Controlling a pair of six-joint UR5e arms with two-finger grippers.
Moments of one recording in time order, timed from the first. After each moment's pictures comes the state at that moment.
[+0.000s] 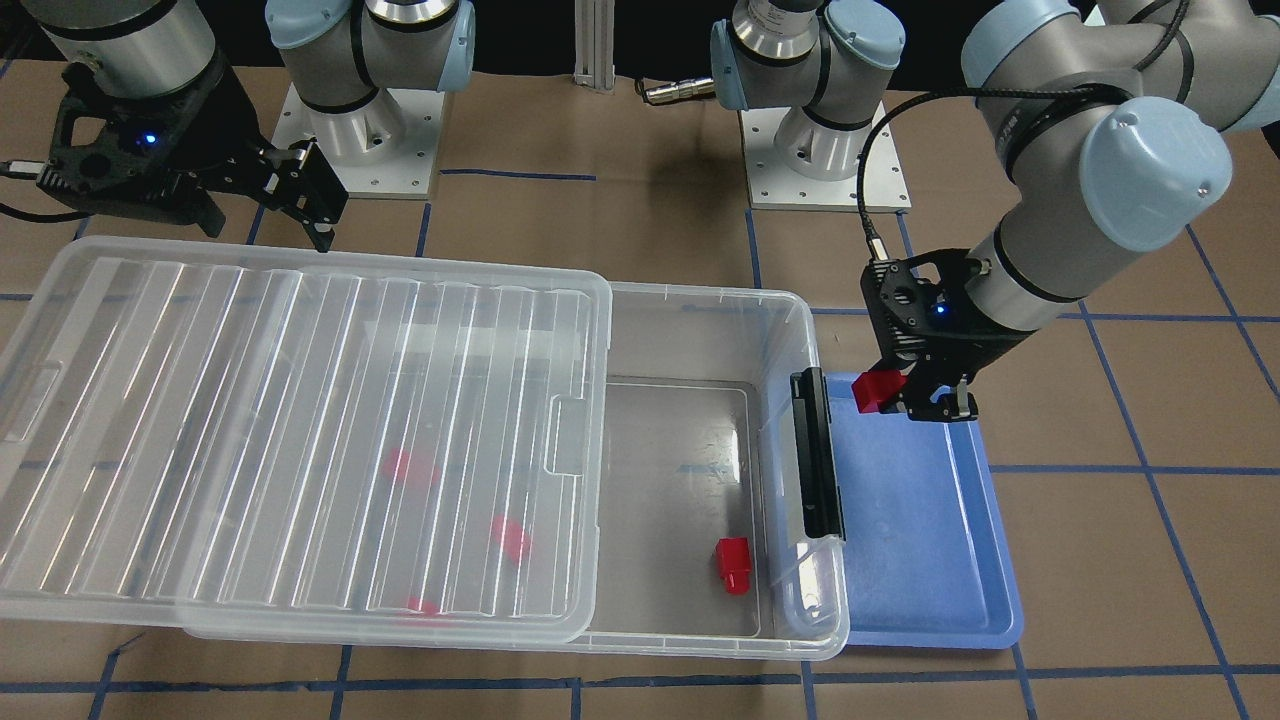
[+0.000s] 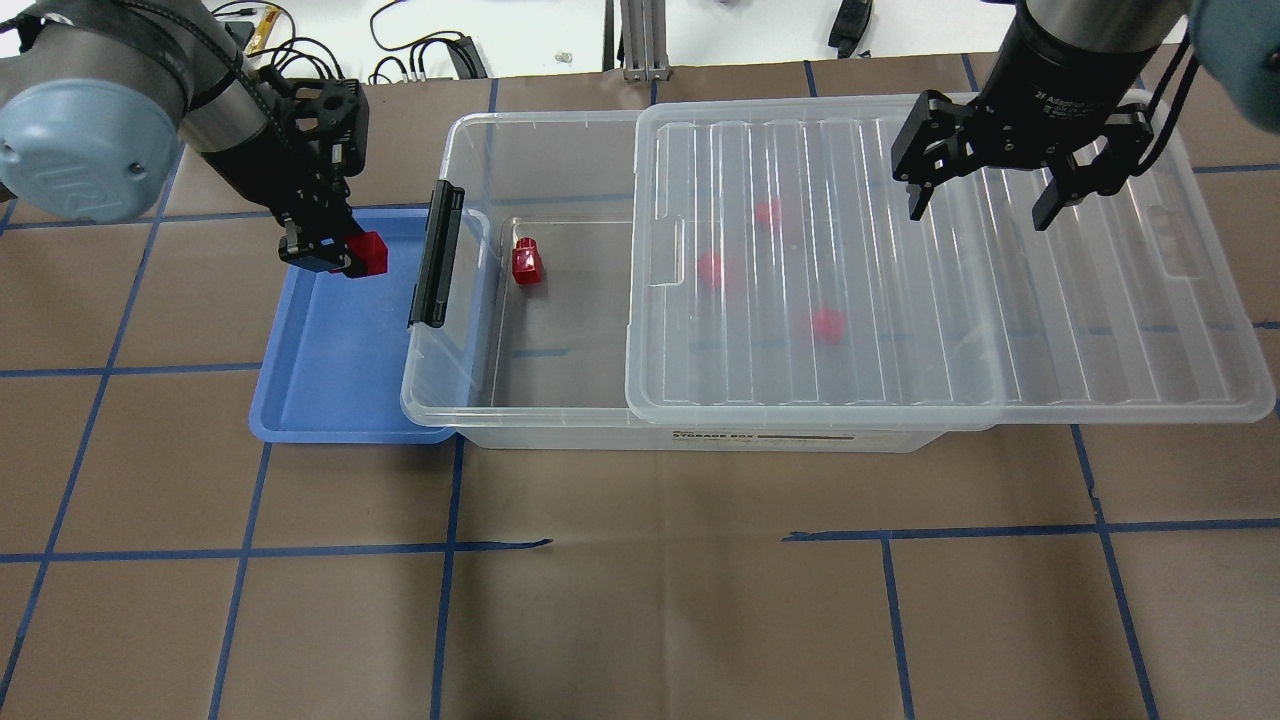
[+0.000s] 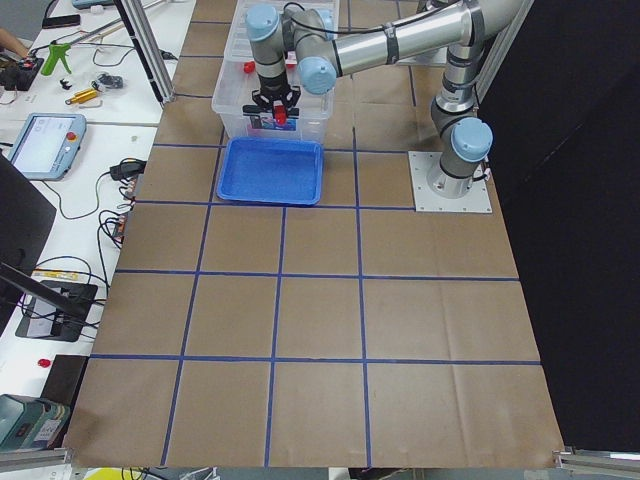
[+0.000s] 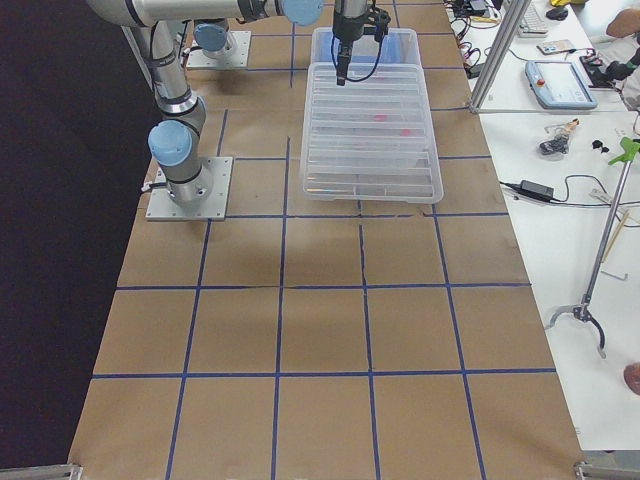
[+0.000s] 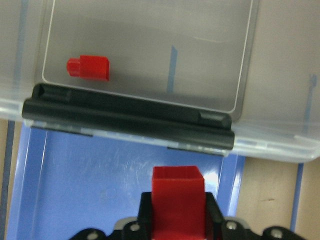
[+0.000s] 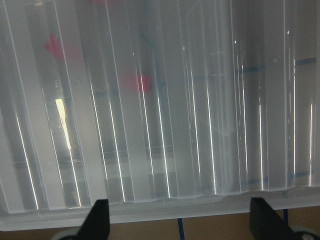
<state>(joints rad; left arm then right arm) -1.47 -1.75 -1.57 -1.45 1.46 1.56 1.54 -1.57 1.51 -1.47 -1.56 0.12</state>
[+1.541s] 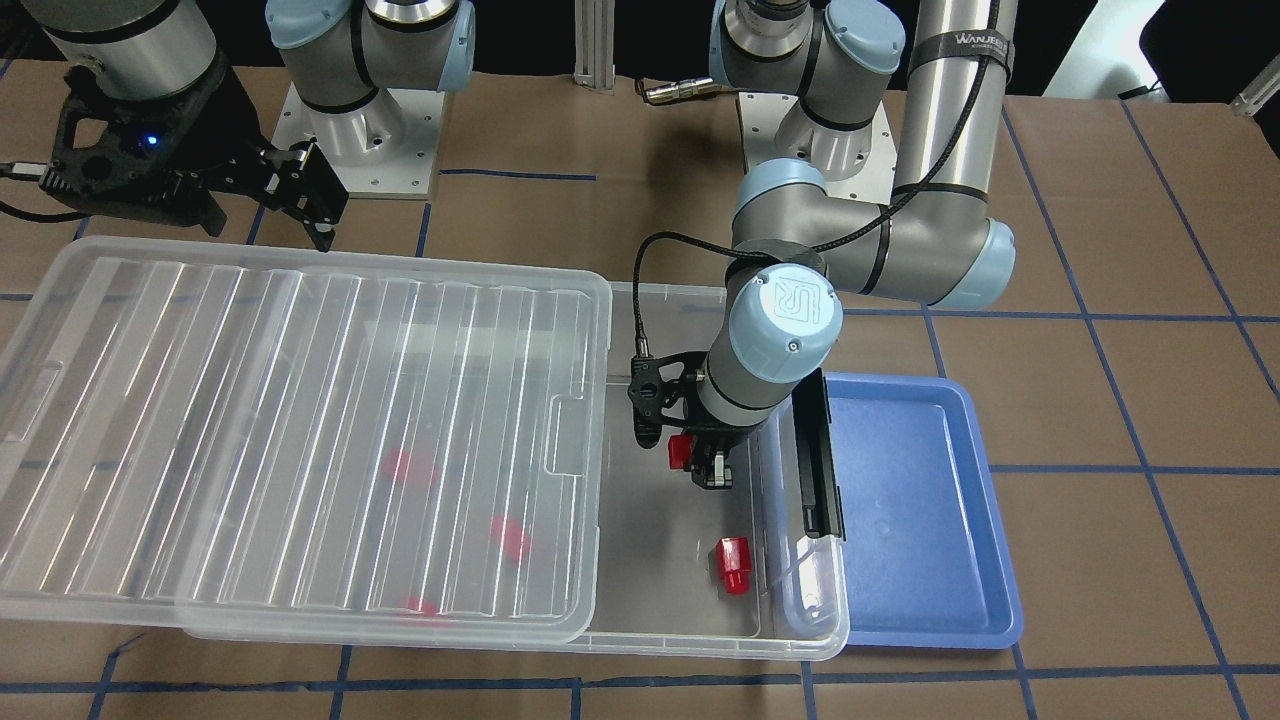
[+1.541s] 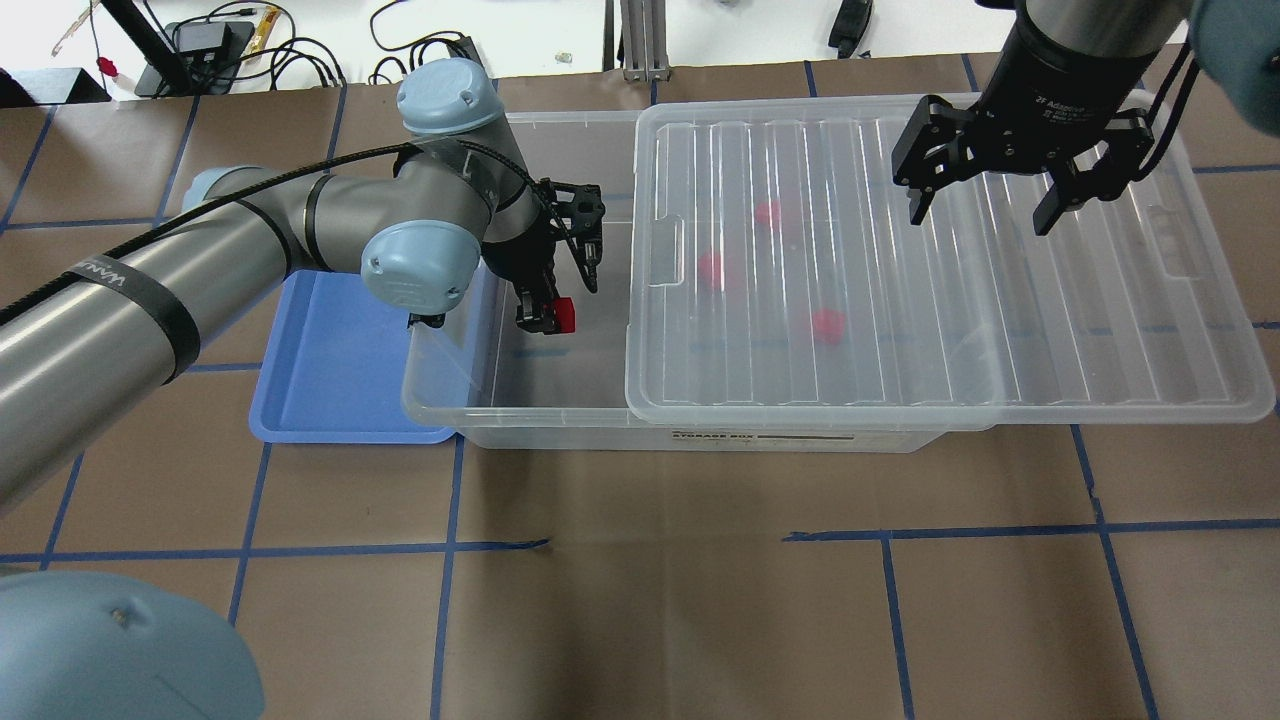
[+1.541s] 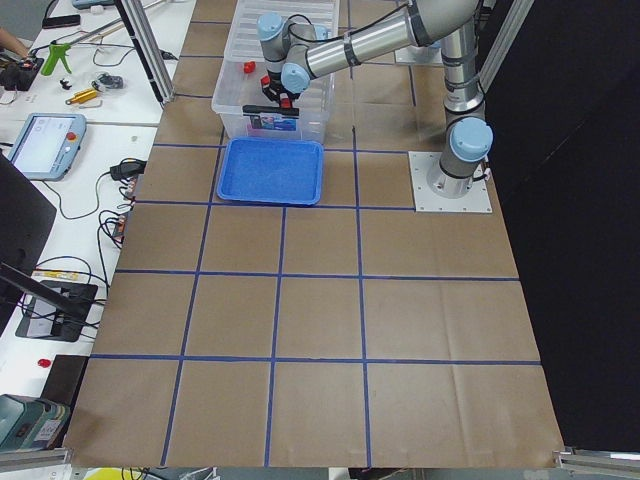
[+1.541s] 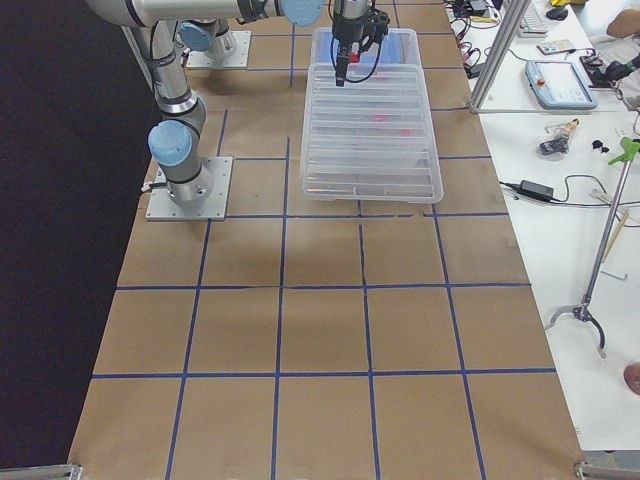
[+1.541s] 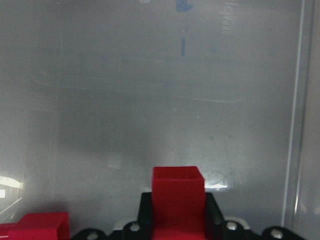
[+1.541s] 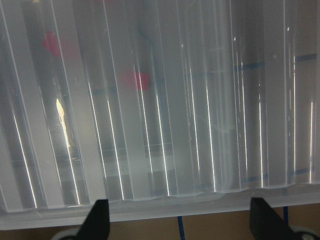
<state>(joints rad) -1.73 -2.02 -1.68 -1.08 1.47 1.36 1.54 -1.57 1.51 -1.47 -1.56 0.12</state>
